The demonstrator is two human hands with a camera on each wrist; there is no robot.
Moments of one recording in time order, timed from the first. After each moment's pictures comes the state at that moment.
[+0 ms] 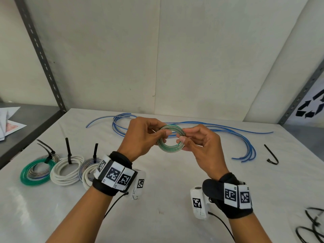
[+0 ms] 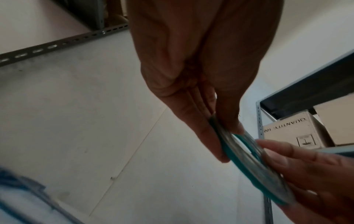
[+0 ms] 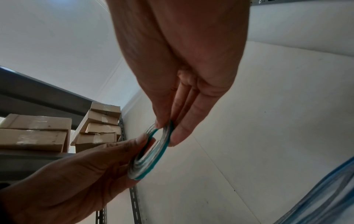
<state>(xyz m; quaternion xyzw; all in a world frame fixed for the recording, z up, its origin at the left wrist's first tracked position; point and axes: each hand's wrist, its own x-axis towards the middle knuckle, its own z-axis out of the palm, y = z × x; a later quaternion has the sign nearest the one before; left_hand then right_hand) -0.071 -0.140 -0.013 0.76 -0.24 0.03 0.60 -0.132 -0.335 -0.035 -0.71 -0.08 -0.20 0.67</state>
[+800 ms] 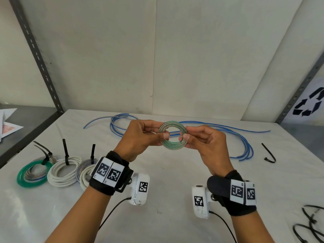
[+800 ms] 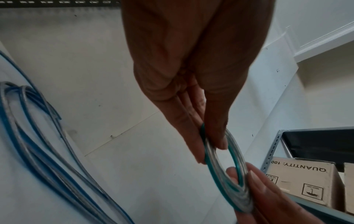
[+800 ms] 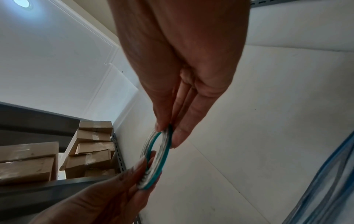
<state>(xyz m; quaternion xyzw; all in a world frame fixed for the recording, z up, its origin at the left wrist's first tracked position) -0.070 -0.141 -0.019 0.67 -0.20 -0.08 0.71 -0.132 -0.349 -0.033 -0.65 -0.08 -0.20 0.73</state>
